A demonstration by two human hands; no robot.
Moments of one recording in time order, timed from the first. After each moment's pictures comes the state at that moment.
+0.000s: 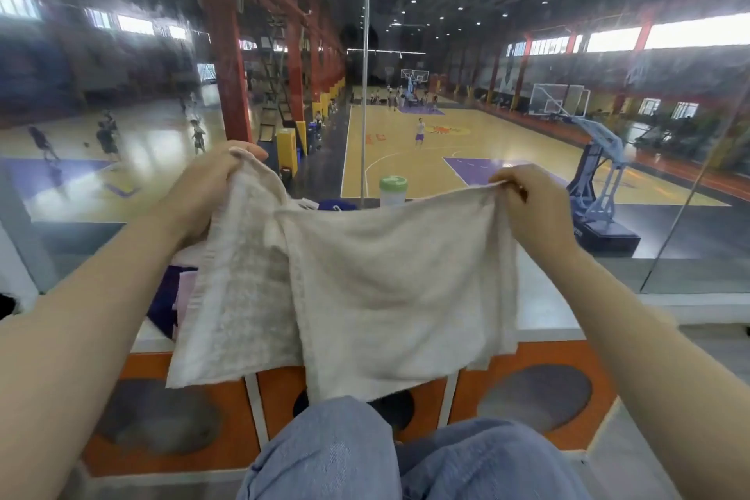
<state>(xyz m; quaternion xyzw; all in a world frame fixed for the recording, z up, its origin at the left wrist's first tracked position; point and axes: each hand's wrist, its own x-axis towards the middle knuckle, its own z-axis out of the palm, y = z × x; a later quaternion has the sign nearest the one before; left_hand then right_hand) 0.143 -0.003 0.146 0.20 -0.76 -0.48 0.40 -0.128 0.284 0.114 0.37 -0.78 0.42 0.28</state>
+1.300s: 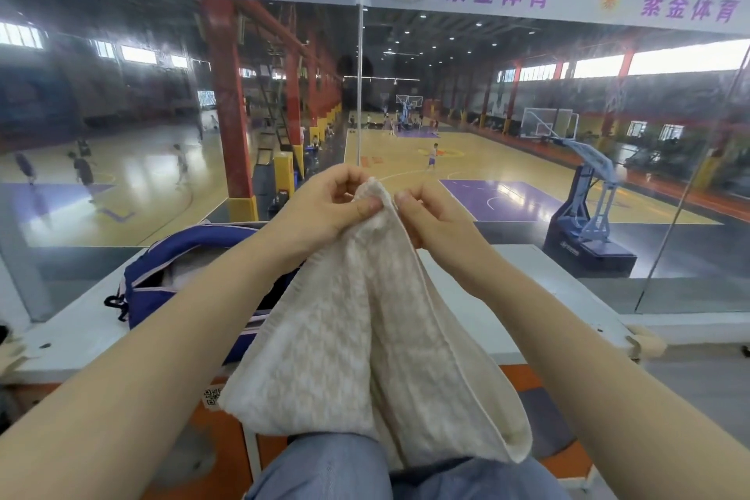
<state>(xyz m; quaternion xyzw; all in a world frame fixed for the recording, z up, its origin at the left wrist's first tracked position) 0.098 0.105 0.166 0.02 -0.81 -0.50 0.31 -0.008 0.250 0.154 0.48 -0.63 0.60 -0.11</state>
